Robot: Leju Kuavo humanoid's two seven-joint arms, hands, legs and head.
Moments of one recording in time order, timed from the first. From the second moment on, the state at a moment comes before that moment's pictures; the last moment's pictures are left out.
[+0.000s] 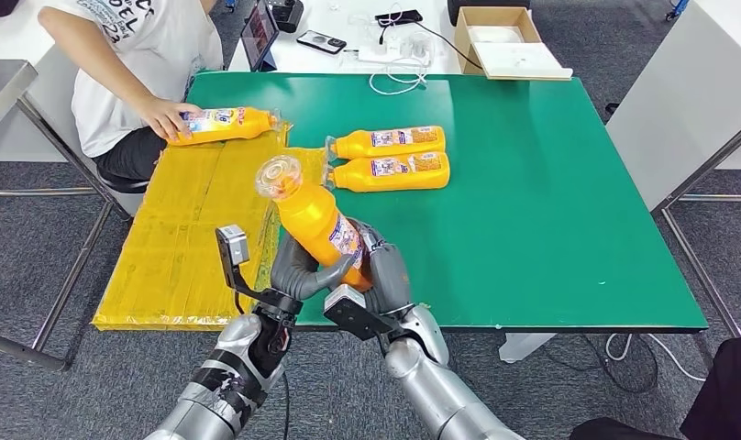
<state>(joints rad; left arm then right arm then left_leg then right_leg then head) -0.41 -0.28 -0.30 -0.90 0.27 -0.31 -0.51 -0.41 0.28 0.43 -0.72 0.44 -0.44 -0.70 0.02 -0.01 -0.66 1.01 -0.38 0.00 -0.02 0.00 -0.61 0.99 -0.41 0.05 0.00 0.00</state>
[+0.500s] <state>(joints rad) -0.40 -0.27 -0.27 -0.89 0.30 -0.30 -0.51 -0.40 0.28 0.47 -0.68 0.44 -0.40 -0.70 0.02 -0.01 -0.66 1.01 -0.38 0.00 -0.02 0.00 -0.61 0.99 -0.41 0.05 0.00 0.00</state>
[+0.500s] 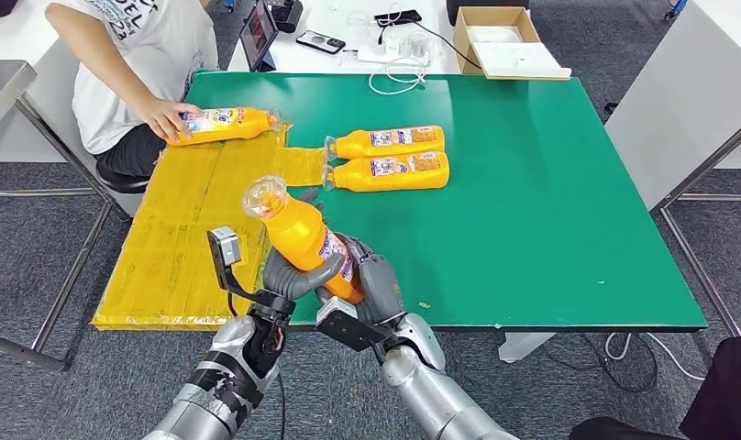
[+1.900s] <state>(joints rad) -0.56 -0.24 -0.14 -0.88 -0.07 0.38 -0.67 -0.36 0.28 0.40 -0.92 0.30 -0.36 -0.62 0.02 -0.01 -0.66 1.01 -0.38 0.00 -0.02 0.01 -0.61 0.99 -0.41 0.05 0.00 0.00</state>
